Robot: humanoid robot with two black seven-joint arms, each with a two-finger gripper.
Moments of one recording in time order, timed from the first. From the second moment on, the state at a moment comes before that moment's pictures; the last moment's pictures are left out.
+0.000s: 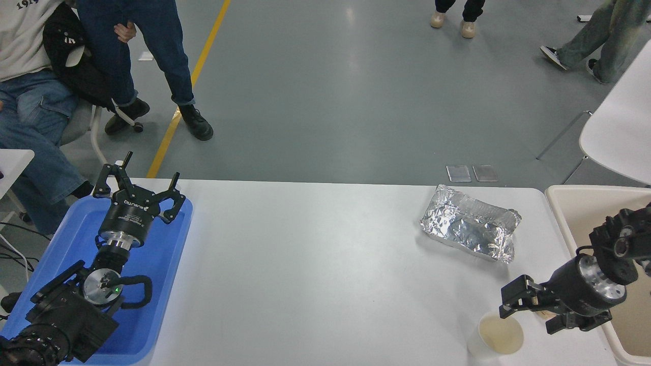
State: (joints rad) left arm -0.60 0.23 -0.89 -0.31 -0.14 -0.78 -0.37; right arm 1.57 -0.59 -1.22 1.42 -0.35 0.40 0.14
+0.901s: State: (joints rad) left arm -0.60 0.22 -0.89 -0.31 -0.14 -0.78 -0.37; right arm 1.46 -0.56 -1.19 1.41 -0.37 0.26 0.14
